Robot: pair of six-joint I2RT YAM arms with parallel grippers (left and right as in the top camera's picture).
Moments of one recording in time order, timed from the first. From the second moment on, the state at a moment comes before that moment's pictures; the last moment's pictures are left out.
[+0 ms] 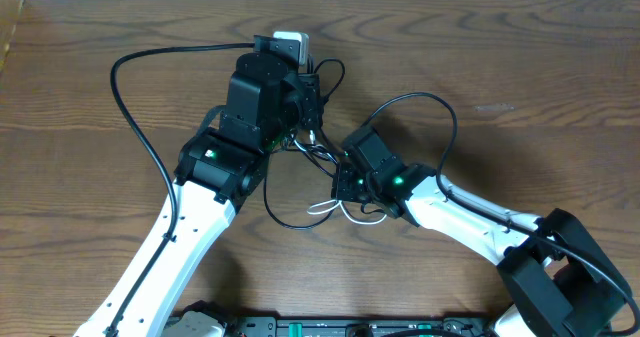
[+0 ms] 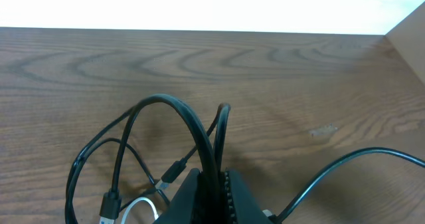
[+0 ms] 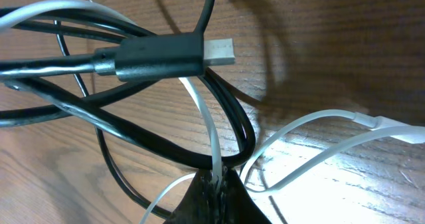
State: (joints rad) left arm -0.44 1.31 1.20 -0.42 0.05 -0.32; right arm 0.73 1.70 0.92 -0.22 -0.18 0.88
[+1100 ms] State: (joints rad) left arm -0.32 1.49 1.20 -0.47 -0.09 -0.23; right arm -0.03 1.08 0.96 -0.71 -0.15 0.54
